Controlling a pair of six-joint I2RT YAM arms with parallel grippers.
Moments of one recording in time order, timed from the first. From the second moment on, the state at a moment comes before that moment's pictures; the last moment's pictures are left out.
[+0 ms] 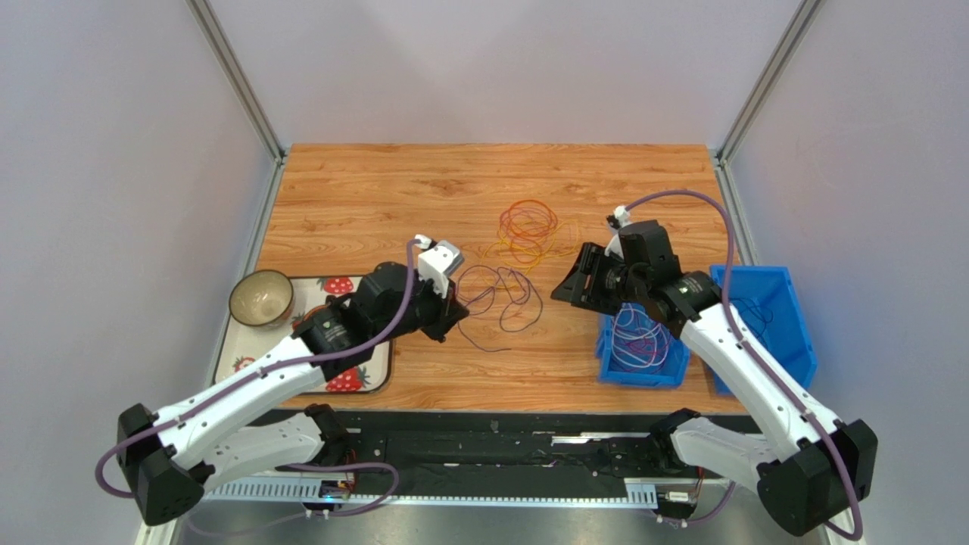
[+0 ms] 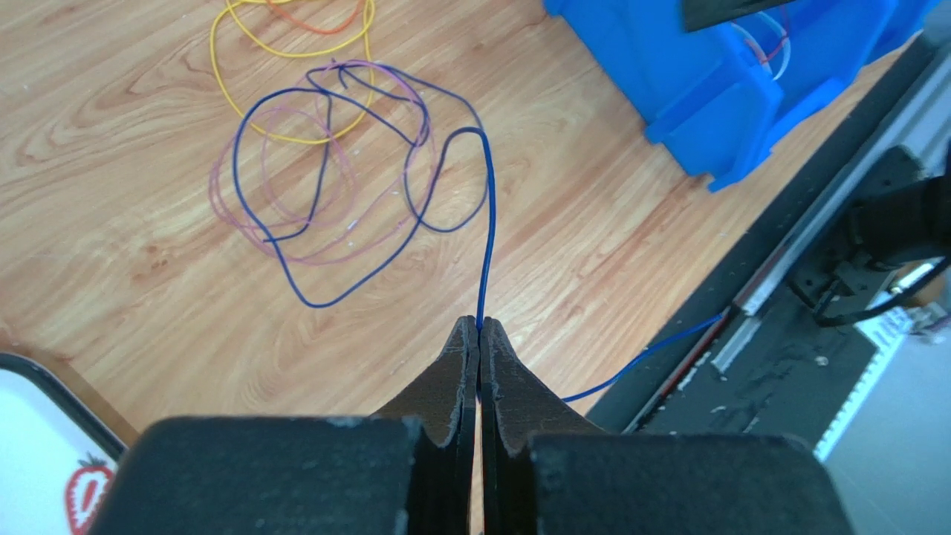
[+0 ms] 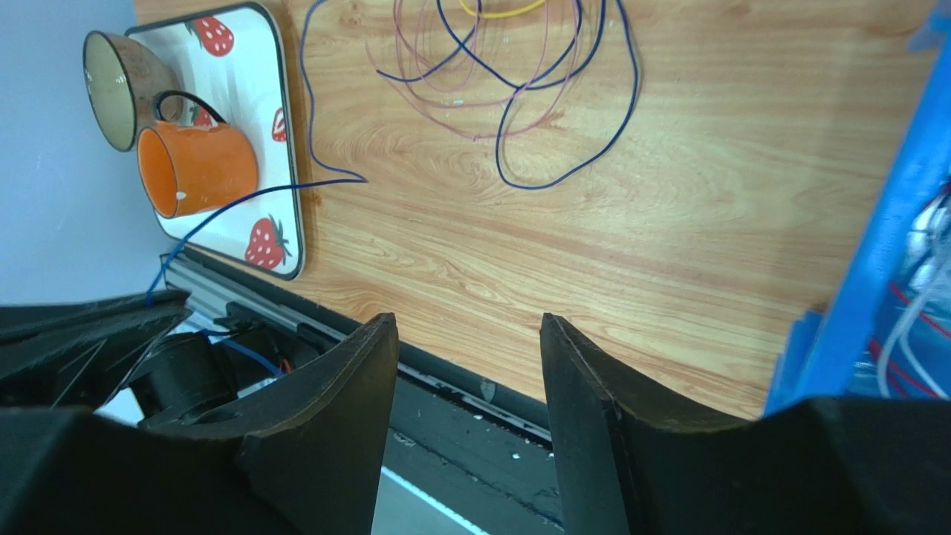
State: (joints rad) left arm -0.86 0.95 0.81 -0.33 0.04 -0.23; right arm 0.44 1.06 0.96 -0.65 -0.26 0.69
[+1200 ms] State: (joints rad) left arm -0.86 0.78 0.18 0.06 0.02 -0.60; right arm 0.76 1.76 1.25 -0.49 -0.21 0.84
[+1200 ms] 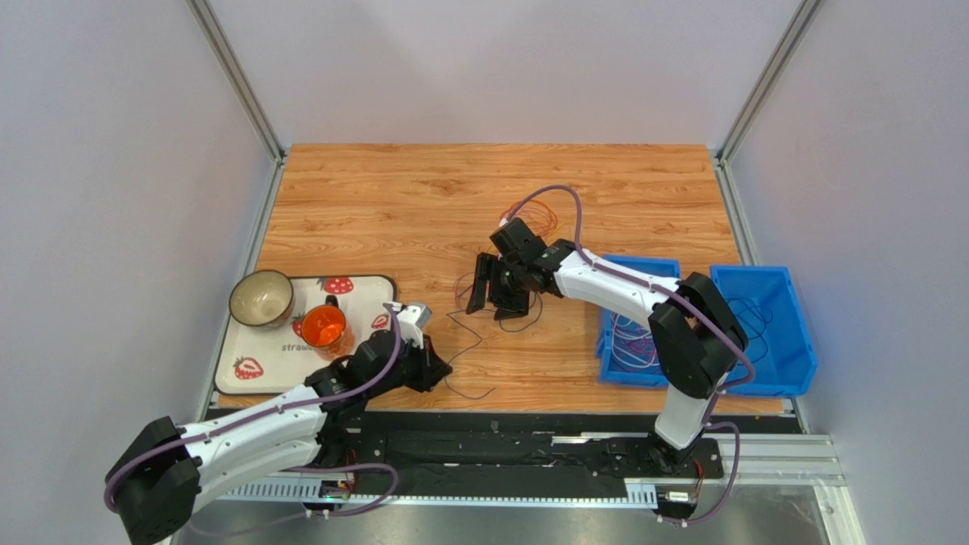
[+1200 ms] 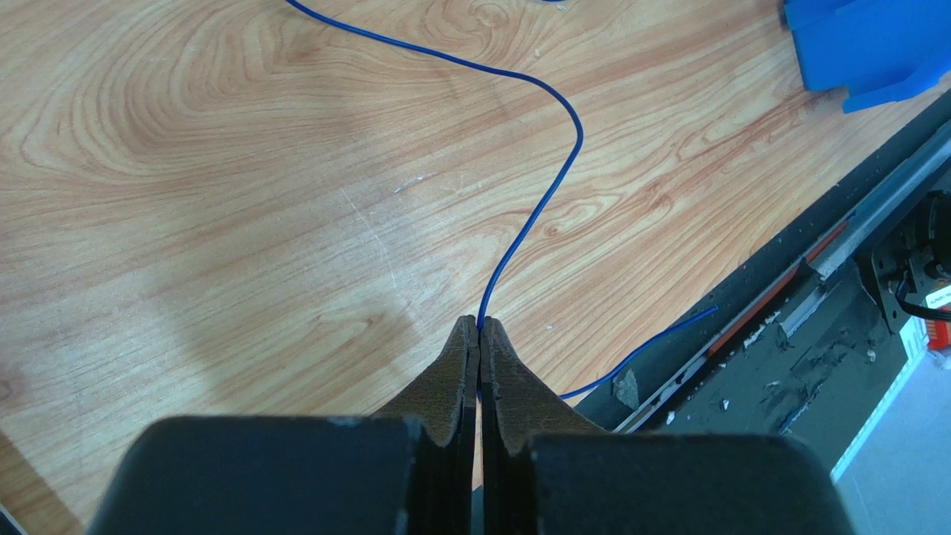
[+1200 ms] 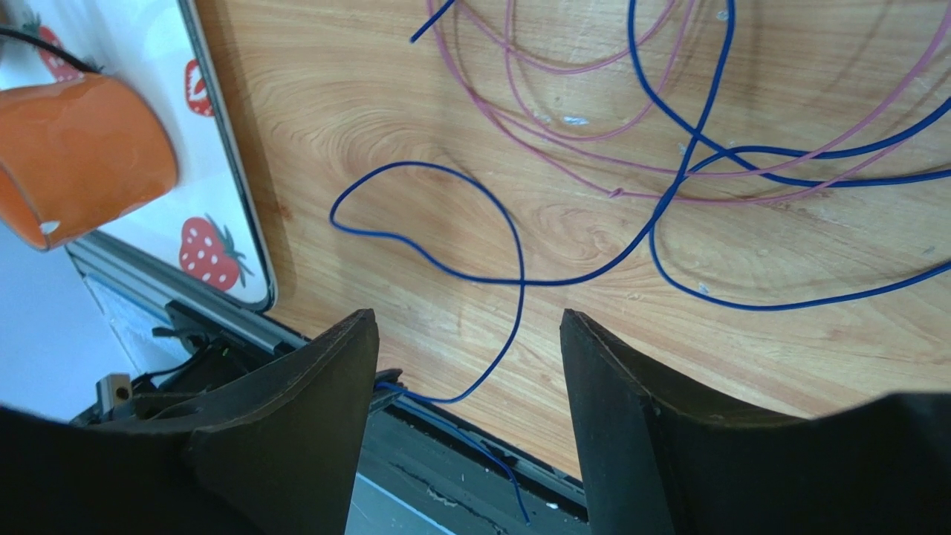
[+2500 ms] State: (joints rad) left arm -0.86 0.77 0.15 0.07 -0.02 -0.60; right arm 0.81 1.88 1.34 -0.56 -0.07 0.90
